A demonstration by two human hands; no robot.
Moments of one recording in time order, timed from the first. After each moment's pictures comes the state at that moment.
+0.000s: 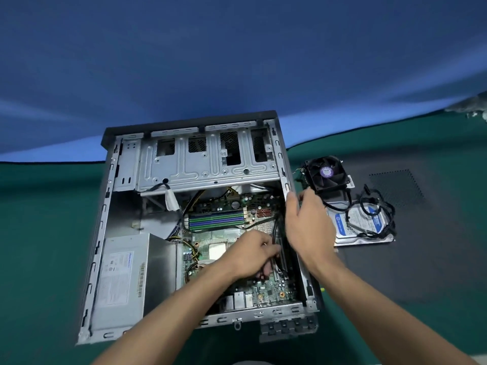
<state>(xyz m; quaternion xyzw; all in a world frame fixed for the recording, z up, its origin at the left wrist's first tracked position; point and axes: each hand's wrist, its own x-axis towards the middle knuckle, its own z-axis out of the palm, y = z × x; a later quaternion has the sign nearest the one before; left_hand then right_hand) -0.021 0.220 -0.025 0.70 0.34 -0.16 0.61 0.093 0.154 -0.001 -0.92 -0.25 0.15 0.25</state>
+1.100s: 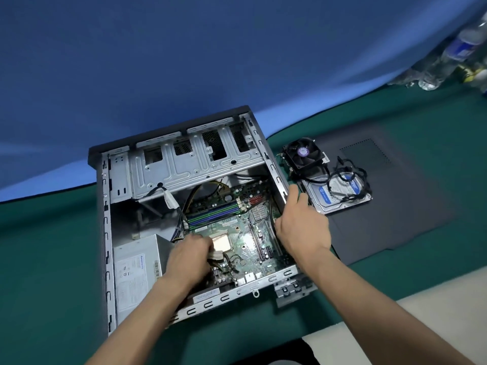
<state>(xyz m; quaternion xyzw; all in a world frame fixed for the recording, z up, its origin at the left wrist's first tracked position) -0.117 0.265 -0.026 0.92 0.30 -0.19 0.16 0.043 0.126 0.004 -0.95 -0.30 0.07 -0.04</state>
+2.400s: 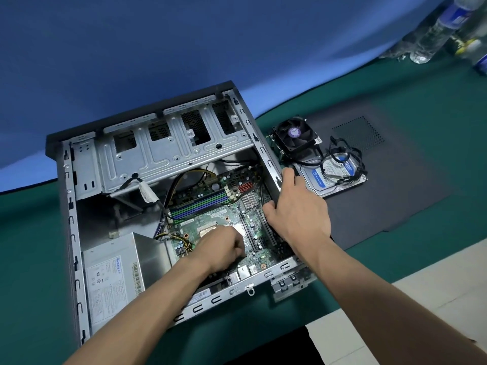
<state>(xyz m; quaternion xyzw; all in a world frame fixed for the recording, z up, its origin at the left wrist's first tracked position) -0.067 0.243 -0.058 0.89 0.17 -0.26 0.32 0.048 0.128 0.007 -0.96 -0.27 0.12 0.01</state>
